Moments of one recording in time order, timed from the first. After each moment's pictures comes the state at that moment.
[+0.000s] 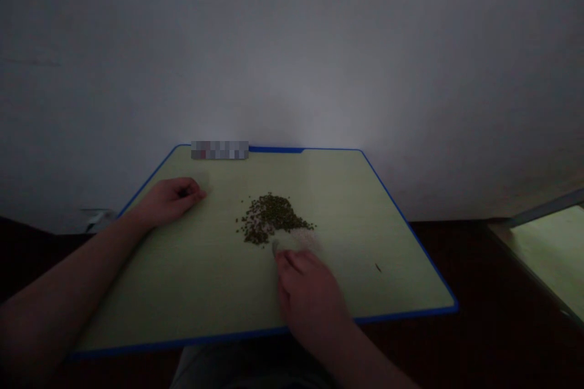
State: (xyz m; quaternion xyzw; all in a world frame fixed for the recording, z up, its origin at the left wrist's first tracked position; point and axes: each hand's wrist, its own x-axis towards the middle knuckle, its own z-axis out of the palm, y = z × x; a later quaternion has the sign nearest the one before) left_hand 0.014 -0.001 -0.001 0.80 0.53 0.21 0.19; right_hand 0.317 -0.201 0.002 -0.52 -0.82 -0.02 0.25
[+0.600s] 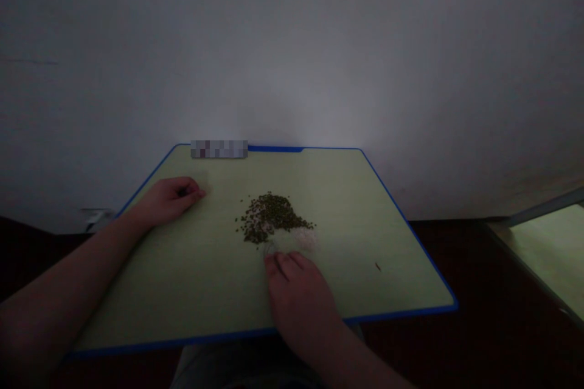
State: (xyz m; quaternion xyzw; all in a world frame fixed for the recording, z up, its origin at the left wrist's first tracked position) left_hand 0.015 -0.002 0.001 0.80 0.53 0.20 0.18; right_hand 0.306 -0.203 -0.001 -0.48 -0.85 -0.07 0.21
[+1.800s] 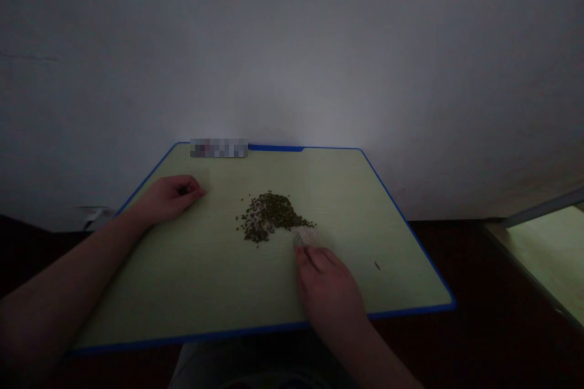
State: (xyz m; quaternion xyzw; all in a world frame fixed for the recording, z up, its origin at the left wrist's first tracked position) left_hand 0.013 -0.002 -0.001 0.80 0.53 0.20 0.19; right_hand 0.343 -0.206 -0.003 -0.54 -0.81 -0.12 0.18
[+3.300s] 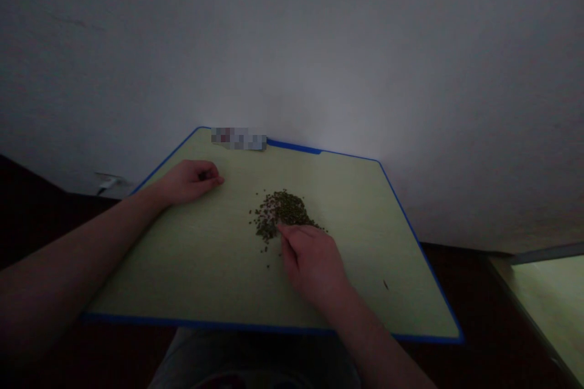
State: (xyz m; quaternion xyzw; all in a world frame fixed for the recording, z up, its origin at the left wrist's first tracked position) left_hand 0.016 -0.004 0.003 0.80 0.54 0.21 0.20; right_hand 0.314 -0.154 0.024 -0.50 -0.82 0.04 0.27
